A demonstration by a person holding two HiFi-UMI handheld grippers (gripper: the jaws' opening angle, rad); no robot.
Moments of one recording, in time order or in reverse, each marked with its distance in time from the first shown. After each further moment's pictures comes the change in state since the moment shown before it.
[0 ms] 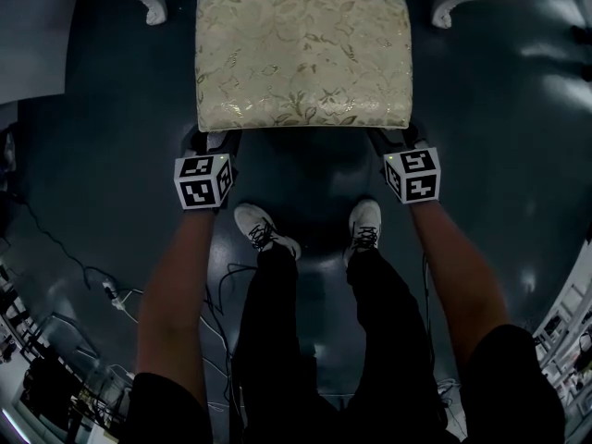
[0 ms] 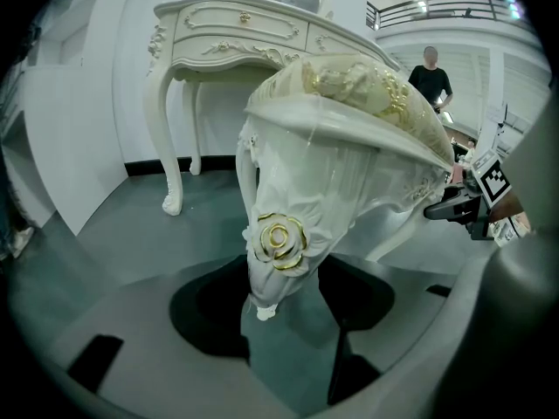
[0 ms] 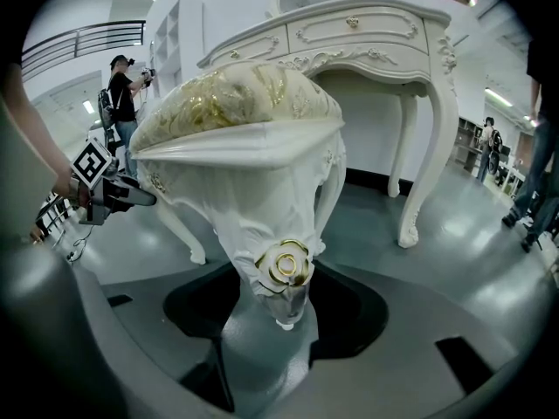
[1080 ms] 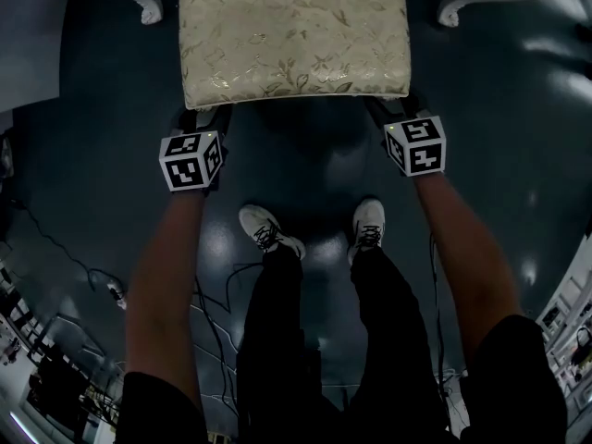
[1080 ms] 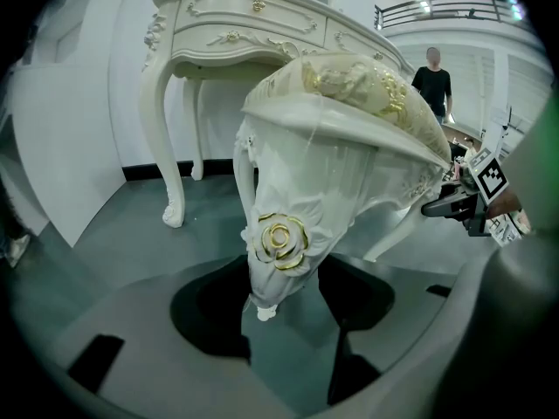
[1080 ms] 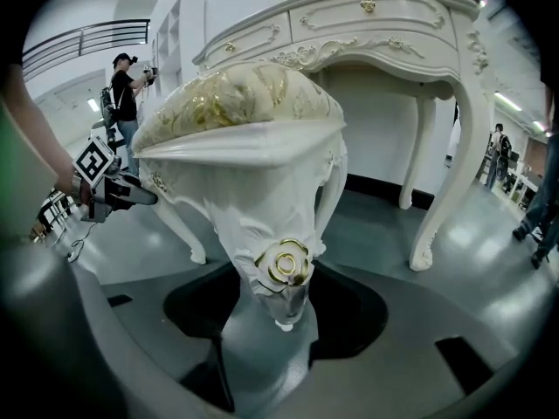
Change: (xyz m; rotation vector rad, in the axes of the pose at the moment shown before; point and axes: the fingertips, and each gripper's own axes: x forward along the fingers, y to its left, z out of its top) left arm 0.000 0.001 0.001 0.023 -0.016 0.002; right arm 0.005 -0.002 0.001 -0.023 -0.029 0.012
